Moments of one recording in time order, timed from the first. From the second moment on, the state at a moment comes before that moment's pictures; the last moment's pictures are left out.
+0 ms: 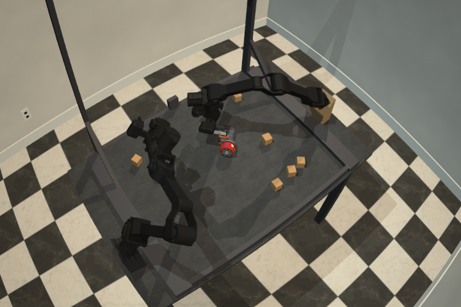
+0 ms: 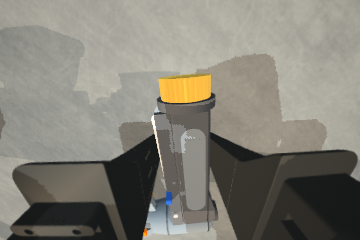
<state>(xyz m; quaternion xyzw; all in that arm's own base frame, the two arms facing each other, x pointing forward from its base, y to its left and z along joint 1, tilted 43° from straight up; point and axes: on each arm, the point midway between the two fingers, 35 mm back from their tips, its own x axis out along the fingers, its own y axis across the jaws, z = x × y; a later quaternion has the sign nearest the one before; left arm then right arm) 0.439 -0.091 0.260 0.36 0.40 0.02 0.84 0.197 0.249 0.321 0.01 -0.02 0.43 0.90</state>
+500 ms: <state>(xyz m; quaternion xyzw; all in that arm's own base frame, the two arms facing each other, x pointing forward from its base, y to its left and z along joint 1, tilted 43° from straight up) 0.439 -0.092 0.260 0.32 0.40 0.04 0.86 0.197 0.249 0.321 0.01 -0.02 0.43 0.90</state>
